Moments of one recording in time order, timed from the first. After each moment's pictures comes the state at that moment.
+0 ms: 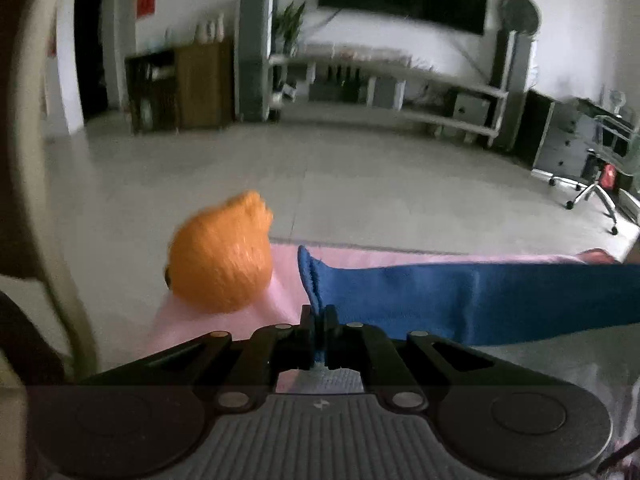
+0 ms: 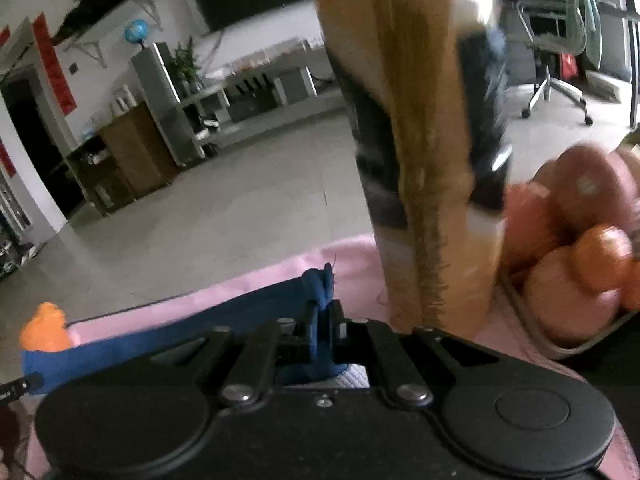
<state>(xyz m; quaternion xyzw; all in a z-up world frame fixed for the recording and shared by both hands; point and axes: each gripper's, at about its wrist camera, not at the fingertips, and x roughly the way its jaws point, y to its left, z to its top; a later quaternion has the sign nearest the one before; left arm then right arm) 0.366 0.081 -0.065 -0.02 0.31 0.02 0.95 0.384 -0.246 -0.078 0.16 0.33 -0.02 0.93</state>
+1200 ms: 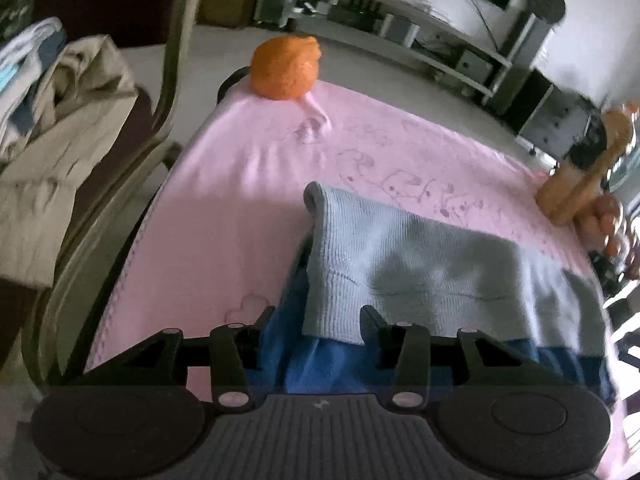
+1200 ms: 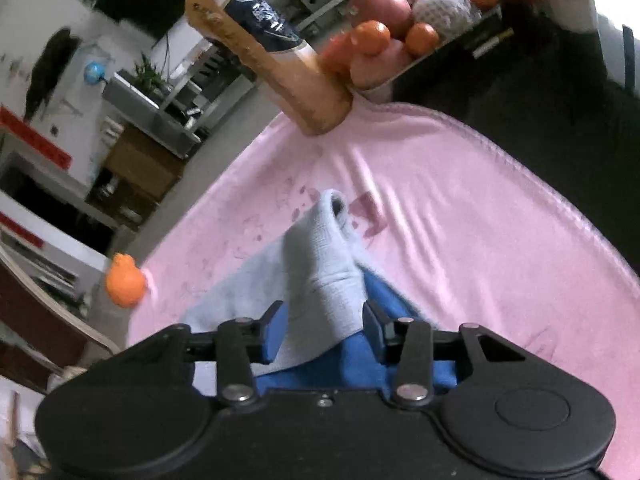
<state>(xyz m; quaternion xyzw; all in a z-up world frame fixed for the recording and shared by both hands) 0.172 0.126 -0.108 -0.13 0.44 0.00 0.89 0.173 -0.321 -0.132 0.35 0.40 -0.01 0.85</state>
